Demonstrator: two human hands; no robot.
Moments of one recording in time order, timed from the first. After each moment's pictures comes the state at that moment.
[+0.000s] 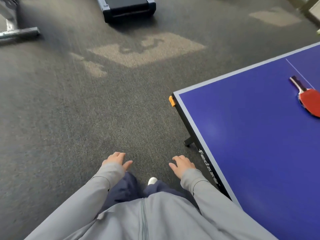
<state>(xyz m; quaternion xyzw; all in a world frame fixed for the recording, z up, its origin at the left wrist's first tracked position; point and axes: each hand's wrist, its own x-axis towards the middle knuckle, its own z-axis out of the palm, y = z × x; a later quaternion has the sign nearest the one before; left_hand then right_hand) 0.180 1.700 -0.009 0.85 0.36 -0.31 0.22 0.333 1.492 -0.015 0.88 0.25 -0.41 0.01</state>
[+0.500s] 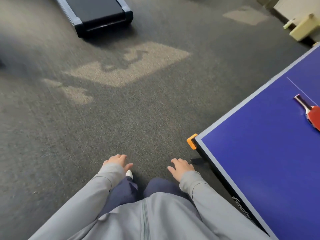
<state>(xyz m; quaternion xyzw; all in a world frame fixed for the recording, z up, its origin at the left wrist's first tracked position) 0.335 1.959 -0.012 0.89 0.23 -0.37 0.17 0.434 1.732 -0.002 0.89 0.17 -0.42 0.04</state>
